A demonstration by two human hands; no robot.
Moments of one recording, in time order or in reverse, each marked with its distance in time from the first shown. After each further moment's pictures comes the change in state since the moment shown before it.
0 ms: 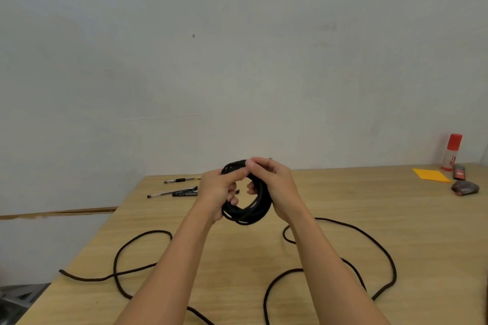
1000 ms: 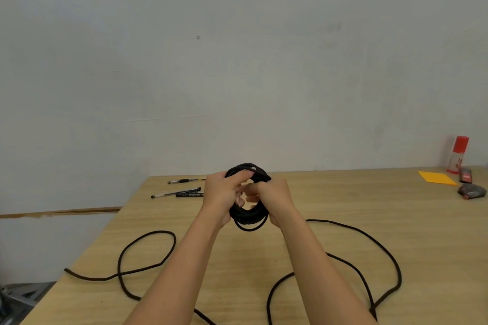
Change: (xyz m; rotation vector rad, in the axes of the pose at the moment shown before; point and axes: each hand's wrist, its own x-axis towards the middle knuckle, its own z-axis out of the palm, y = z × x) left_hand -0.004 -0.006 0.009 -0.001 0.094 0.084; right_hand 0.000 0.009 0.015 -0.276 0.114 0.222
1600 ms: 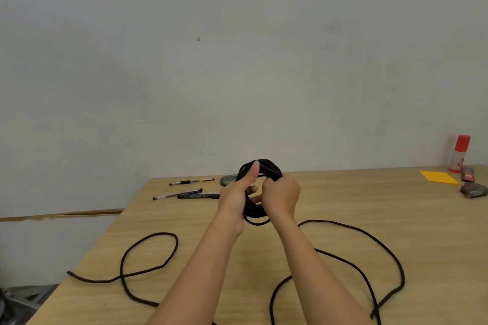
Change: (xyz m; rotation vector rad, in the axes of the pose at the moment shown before) left_hand -0.010 -0.006 0.015 -0.182 -0.024 -0.210; right_hand 0.012 0.008 0.007 -0.180 0.491 -0.120
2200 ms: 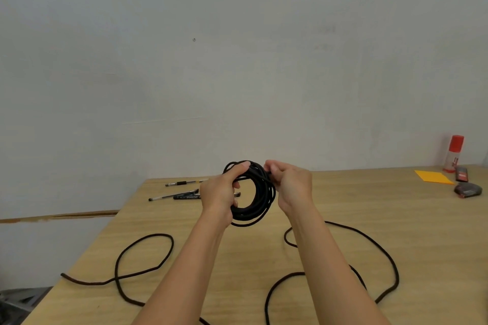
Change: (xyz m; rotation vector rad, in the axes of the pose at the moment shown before) left_hand 0.002 0.017 0.000 0.097 0.277 0.105; right_hand 0.009 -0.020 -0.035 0.651 -0.204 0.220
